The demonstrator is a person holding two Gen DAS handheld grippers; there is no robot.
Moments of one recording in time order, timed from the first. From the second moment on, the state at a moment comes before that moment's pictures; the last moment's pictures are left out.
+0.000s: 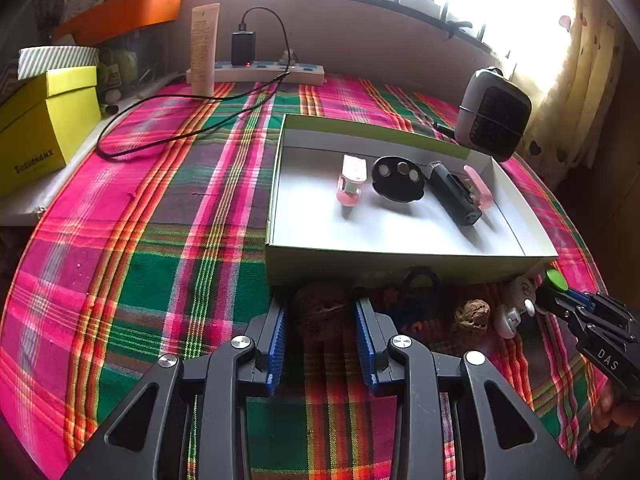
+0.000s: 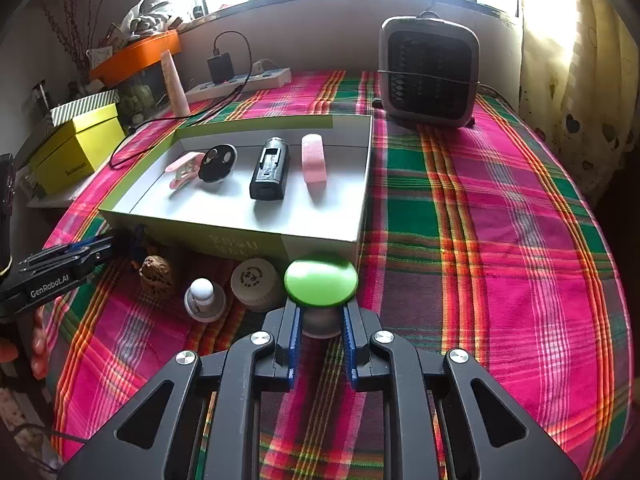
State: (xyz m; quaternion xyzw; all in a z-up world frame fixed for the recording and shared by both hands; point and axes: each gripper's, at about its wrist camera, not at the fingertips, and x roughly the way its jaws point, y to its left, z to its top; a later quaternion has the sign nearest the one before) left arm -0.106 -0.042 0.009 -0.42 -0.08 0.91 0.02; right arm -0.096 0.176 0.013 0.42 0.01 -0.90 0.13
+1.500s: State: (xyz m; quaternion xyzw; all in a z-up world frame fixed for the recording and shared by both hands) left arm -0.084 -0.030 0.042 -0.37 -0.06 0.93 0.03; right arm -0.075 0.162 0.043 0.37 0.01 -0.91 0.15
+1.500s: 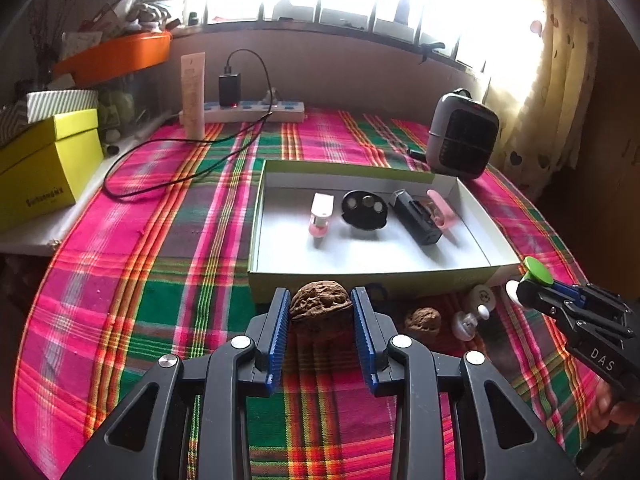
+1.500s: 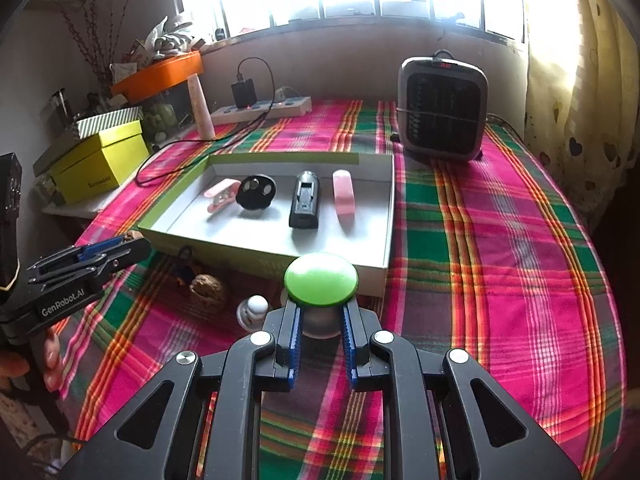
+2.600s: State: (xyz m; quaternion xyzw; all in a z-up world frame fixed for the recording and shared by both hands) left arm -0.145 -0.027 0.047 -0.37 -0.06 0.93 0.05; right arm -0.131 0.149 0.048 0.37 0.00 -0.92 0.16
